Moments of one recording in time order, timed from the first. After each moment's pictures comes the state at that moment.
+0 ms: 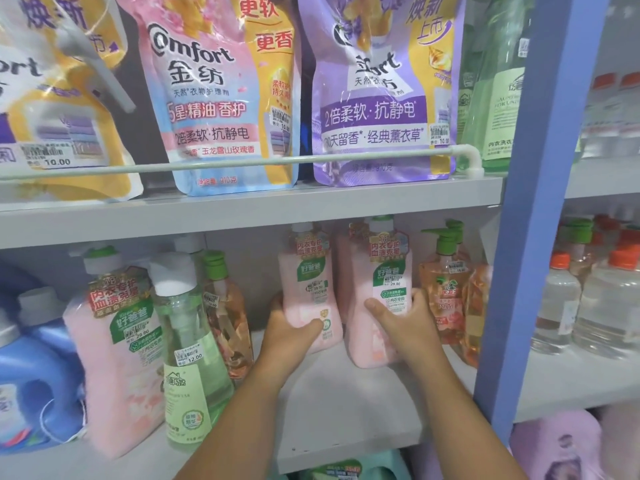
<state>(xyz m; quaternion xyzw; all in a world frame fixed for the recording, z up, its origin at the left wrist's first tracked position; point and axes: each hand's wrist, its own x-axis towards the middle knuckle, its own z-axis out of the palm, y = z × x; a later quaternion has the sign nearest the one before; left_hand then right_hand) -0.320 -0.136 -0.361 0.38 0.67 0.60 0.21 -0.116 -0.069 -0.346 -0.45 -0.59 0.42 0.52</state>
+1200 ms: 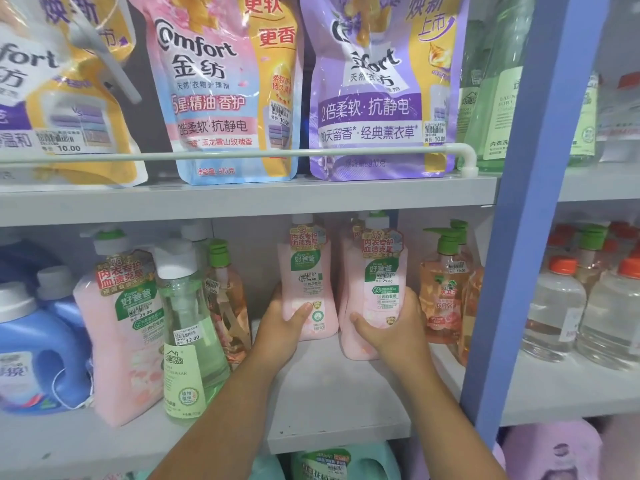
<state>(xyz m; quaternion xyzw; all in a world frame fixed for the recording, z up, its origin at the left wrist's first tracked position) -0.322 -0.144 -0.366 0.45 0.62 0.62 0.19 -0.120 -0.081 -0.359 -0.41 -0.66 0.32 0.54</state>
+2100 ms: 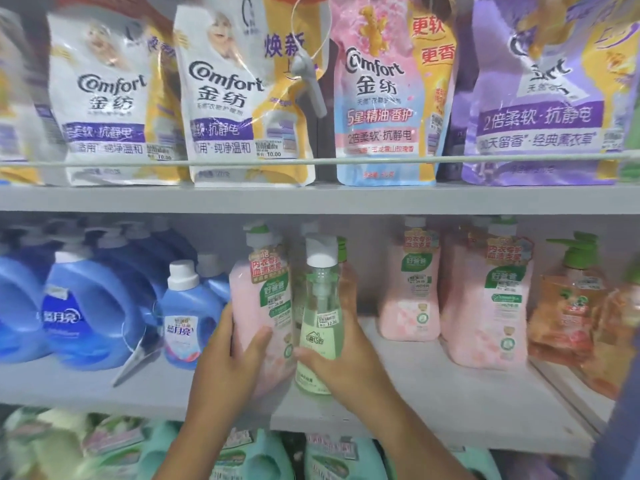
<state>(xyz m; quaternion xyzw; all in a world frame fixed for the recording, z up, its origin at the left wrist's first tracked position) -0.409 -0.391 -0.335 0.34 0.75 0.57 -0.02 -0.269 -0.261 -0.333 -0.21 -0.79 0.47 0.34</state>
